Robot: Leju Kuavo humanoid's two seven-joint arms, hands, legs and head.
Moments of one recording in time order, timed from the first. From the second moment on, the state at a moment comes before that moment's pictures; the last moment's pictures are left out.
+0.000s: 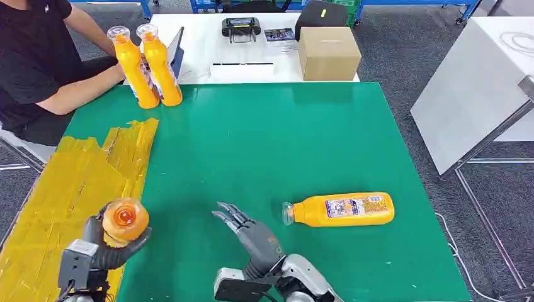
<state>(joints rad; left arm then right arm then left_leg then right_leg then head) 0.15 -0.12 0.24 -1.60 -0.48 0.04 -0.59 -0.11 0.00 0.77 -1.40 0.65 -0.15 -0.13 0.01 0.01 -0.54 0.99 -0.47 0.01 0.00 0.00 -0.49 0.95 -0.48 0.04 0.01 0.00</state>
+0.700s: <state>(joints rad) 0.08 0.05 0.15 -1.34 -1.28 0.42 -0.36 -0.09 -0.10 0.67 -1.53 0.61 -0.11 -0.17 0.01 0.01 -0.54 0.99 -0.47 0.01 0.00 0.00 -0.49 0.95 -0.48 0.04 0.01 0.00</state>
